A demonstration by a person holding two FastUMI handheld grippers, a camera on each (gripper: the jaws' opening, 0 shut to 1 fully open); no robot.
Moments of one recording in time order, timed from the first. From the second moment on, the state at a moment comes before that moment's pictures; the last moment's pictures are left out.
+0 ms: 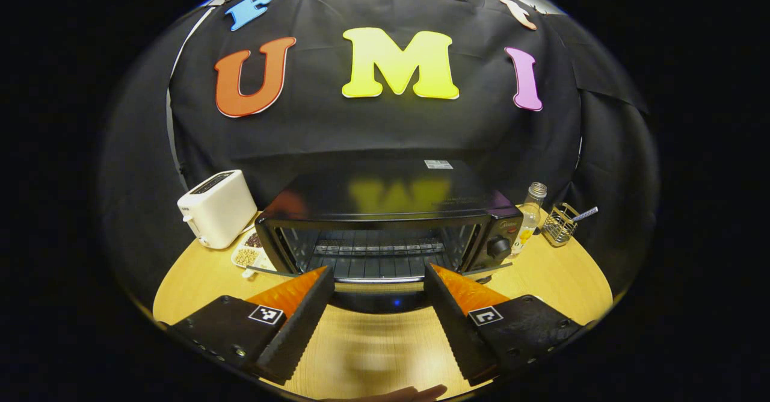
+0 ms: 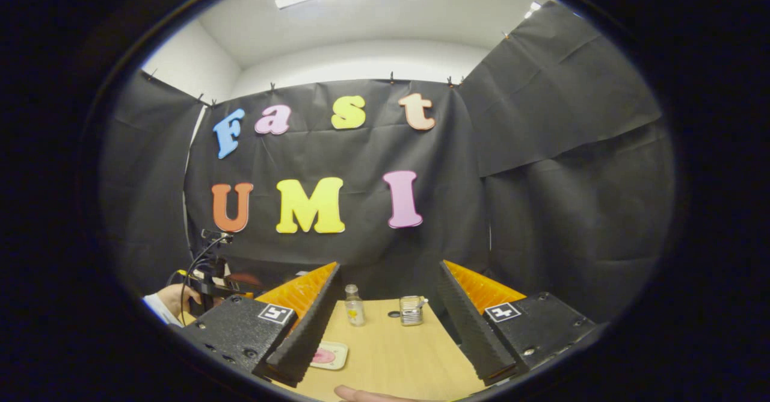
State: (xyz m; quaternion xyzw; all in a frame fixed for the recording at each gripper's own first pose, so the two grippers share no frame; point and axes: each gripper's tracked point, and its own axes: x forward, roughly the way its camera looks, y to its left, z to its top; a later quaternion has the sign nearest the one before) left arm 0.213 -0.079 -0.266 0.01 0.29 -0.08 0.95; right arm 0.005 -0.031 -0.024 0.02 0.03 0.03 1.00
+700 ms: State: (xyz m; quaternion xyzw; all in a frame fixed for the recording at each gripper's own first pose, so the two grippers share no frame) left arm 0.132 -0.073 -0.334 0.00 0.31 -0.07 0.95; right arm -0.005 0.011 -0.021 -0.02 0.05 0.05 1.00
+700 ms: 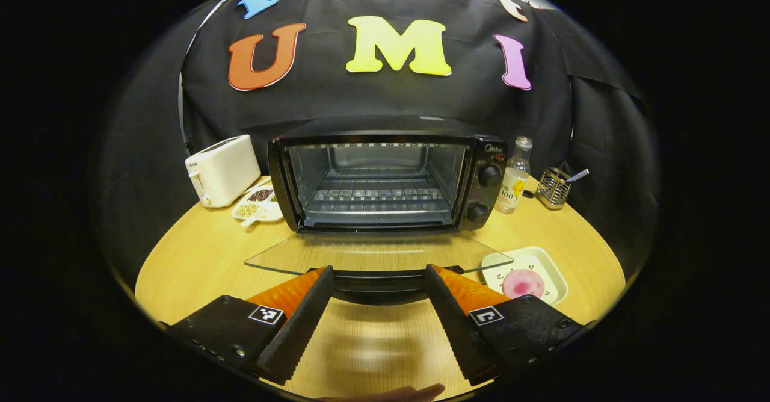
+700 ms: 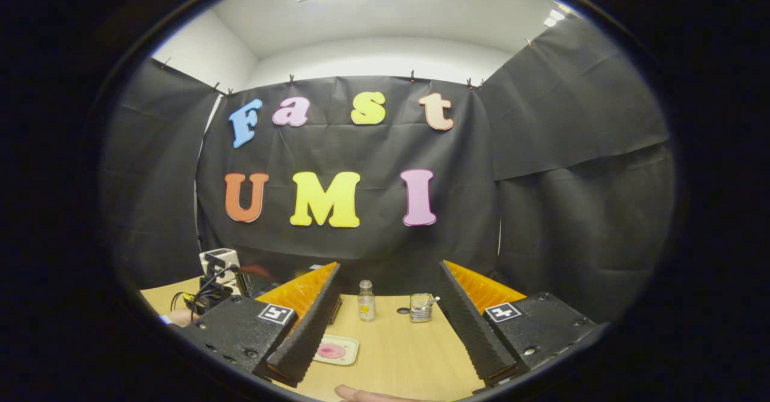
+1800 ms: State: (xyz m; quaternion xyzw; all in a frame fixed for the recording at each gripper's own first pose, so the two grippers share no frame) left arm 0.108 -0.069 -0.378 0.01 0.30 -0.08 0.95; right arm 0.098 0.078 -0.230 -0.06 0.39 0.08 0.92
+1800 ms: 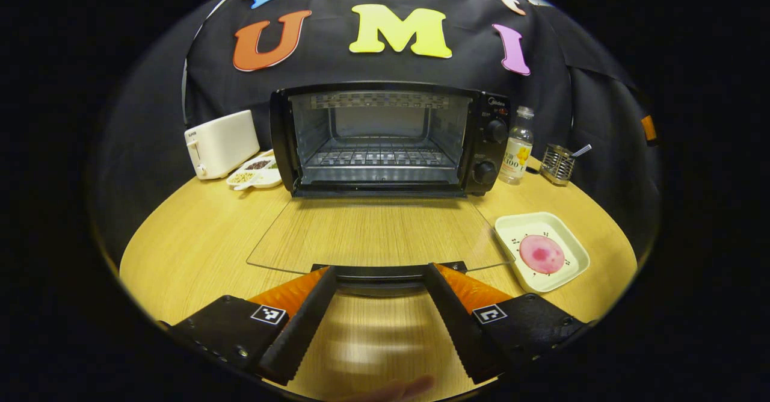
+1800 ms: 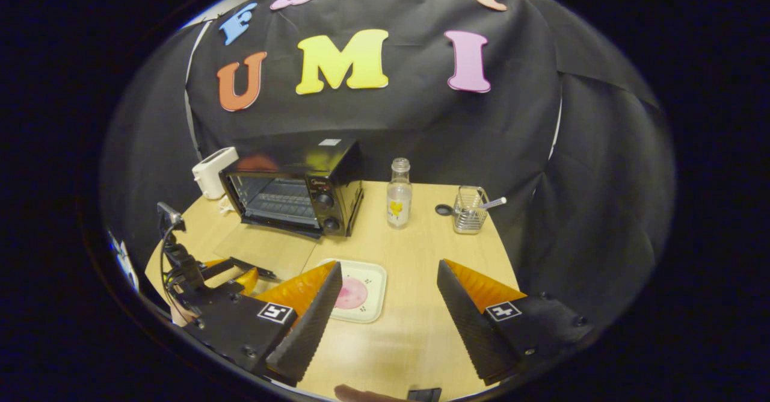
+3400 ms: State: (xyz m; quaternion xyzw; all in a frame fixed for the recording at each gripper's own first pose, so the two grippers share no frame) left arm -0.032 -0.021 -0.140 -0.02 0.04 -0.06 1.00; right arm 0.114 0.104 -0.446 0.07 0.68 0.15 0.72
